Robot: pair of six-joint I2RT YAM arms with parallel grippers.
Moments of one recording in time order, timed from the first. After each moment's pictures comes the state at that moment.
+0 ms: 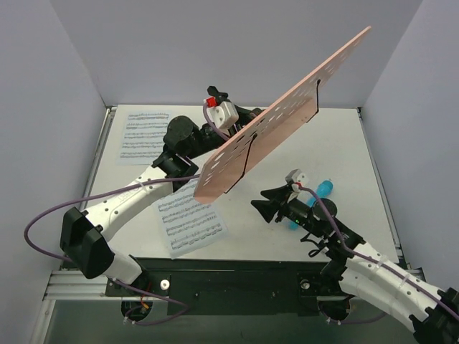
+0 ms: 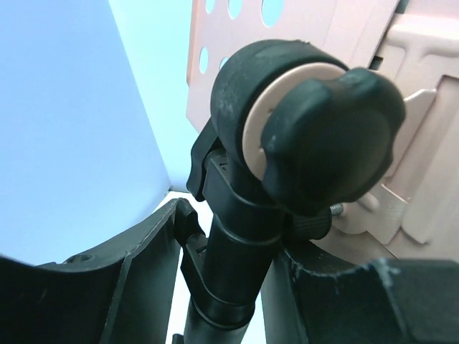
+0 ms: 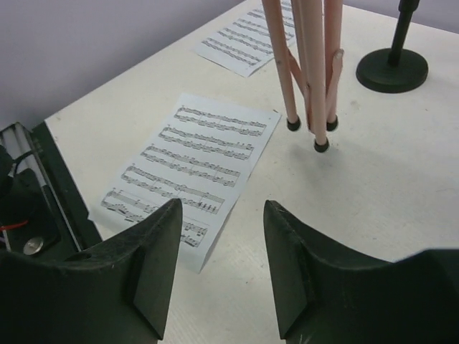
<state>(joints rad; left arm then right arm) -0.74 1.48 1.34 0.51 0.51 -0.04 0.72 0.61 0.37 0.22 -0.19 0.22</state>
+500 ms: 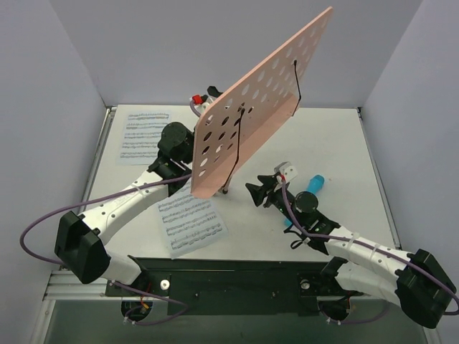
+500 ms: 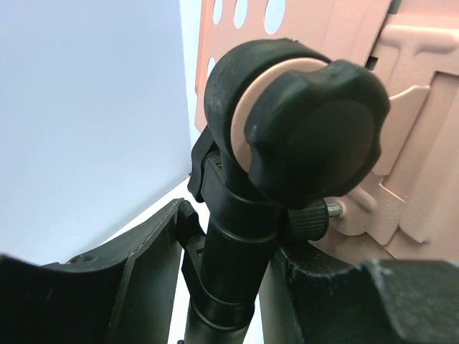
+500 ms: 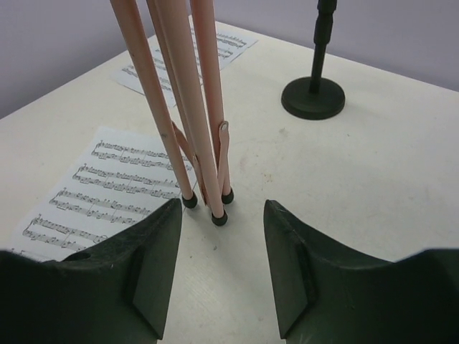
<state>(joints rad) -0.71 1.42 1.23 0.56 0.34 -0.13 0.77 0.97 0.34 0.62 0.10 0.09</state>
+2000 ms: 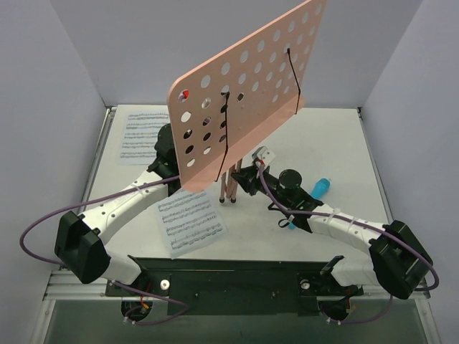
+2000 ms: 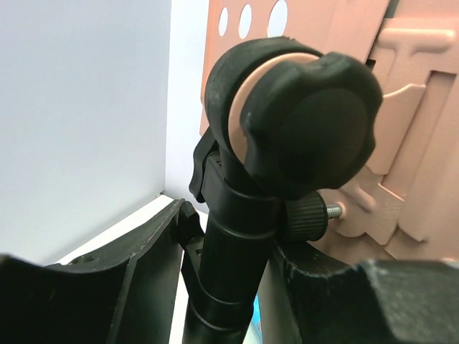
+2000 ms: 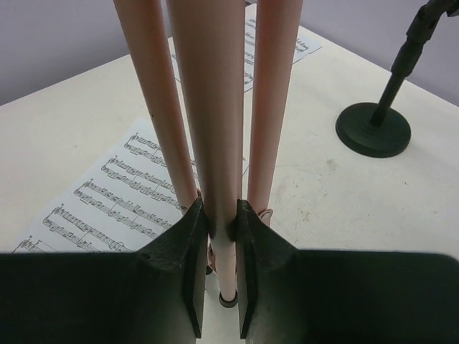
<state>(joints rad) -0.70 1.42 1.22 0.66 0.32 -0.31 0.70 1.27 0.56 0.69 -0.17 0.04</state>
